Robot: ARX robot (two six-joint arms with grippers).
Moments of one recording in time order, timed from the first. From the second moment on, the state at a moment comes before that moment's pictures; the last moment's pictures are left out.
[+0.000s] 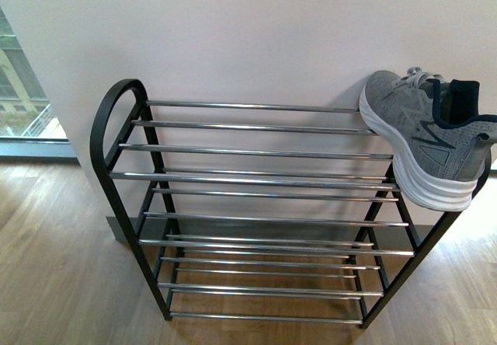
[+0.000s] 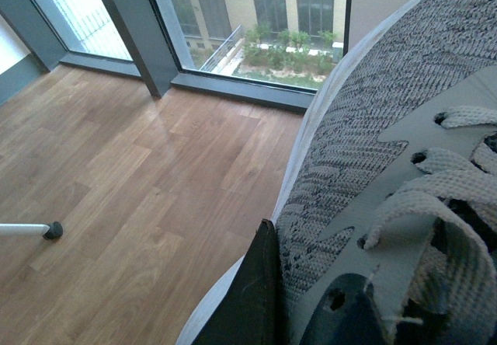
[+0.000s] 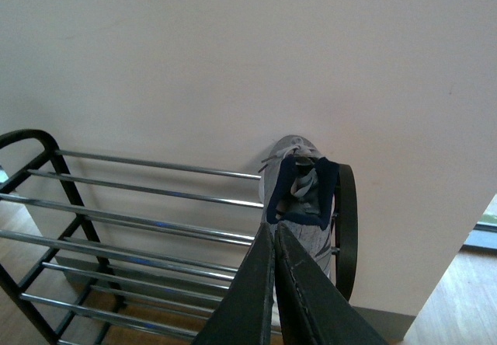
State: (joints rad) left arm -0.35 0.31 0.21 -0.33 -0.74 -0.14; right arm 0.00 0.83 0.10 0.73 0.00 -0.01
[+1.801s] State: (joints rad) left arm -0.35 0.31 0.21 -0.33 -0.74 -0.14; right arm 0.00 0.01 0.02 0.00 0.00 0.00
